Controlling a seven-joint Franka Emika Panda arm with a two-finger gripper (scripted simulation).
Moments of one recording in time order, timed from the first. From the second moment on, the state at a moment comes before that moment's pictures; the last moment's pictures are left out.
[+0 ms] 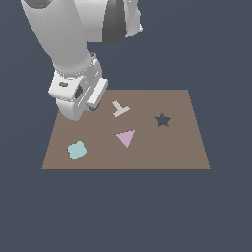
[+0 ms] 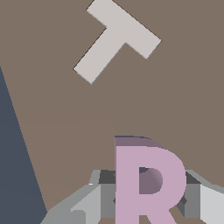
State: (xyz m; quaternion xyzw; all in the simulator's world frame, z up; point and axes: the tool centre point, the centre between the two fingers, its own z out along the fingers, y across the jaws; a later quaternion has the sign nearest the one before) arm -0.073 -0.127 0.040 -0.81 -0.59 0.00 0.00
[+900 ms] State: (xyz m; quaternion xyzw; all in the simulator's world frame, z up) arm -0.073 -0.129 0.030 -0.81 -0.59 0.00 0.00
